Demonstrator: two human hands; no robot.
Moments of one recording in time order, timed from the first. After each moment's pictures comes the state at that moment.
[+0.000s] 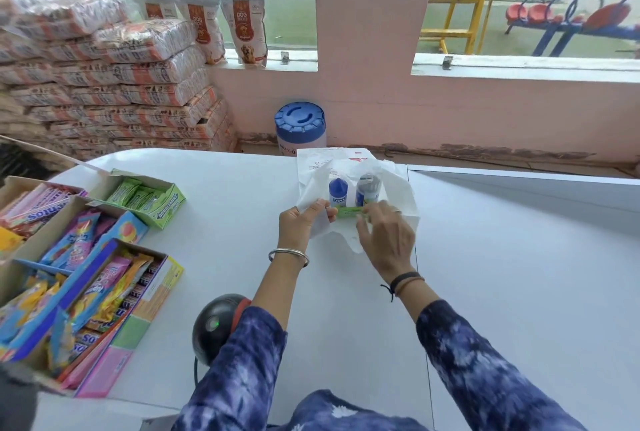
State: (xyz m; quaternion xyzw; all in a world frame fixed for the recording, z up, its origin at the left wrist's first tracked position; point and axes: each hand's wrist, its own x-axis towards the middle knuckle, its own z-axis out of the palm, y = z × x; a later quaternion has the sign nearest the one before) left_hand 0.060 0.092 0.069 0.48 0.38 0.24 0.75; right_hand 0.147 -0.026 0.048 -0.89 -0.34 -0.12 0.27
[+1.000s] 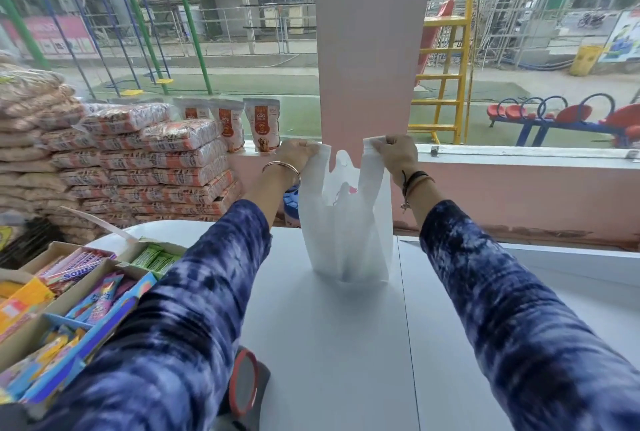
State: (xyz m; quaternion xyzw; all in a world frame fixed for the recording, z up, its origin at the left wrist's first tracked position) left_hand 0.124 0.151 0.285 0.75 0.31 0.24 0.53; right_hand 0.264 0.023 0.265 -0.79 -0.22 0.04 0.57
